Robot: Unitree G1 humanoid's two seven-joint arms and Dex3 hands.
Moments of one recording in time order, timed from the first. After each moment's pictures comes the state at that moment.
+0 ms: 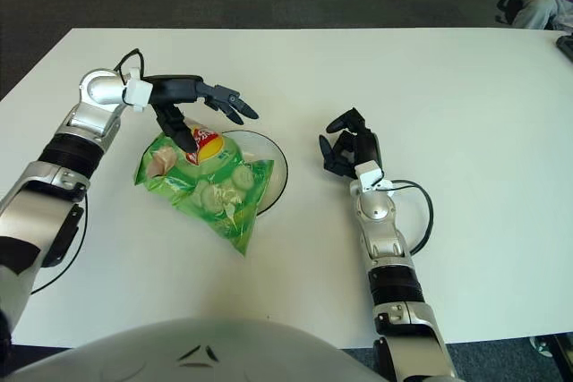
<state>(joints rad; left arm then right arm) -0.82 0.41 -0.27 0.68 -0.12 -0.71 -1.14 -0.11 -0.18 -0.01 0.27 -0.11 -0.24 -0.13</state>
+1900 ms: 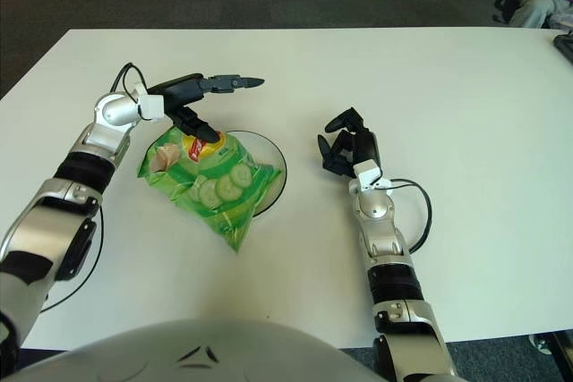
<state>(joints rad) -0.66 0.32 -0.15 0.53 0.09 -0.67 -0.64 -0.13 -0.18 -0.01 0.28 -0.11 -0.25 -0.12</state>
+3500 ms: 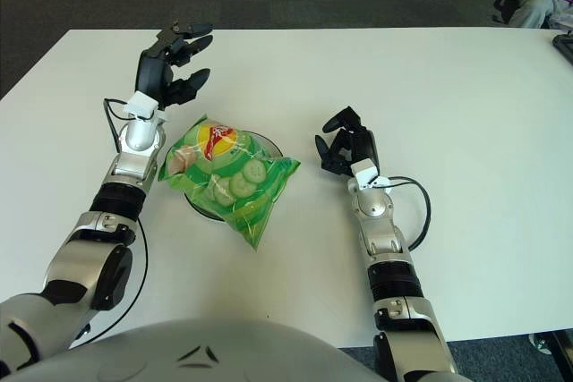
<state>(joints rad) -0.57 0.12 0.05 0.56 0.17 -0.72 0.10 -0.13 -0.19 0.00 0.31 -0.15 -0.28 -0.12</state>
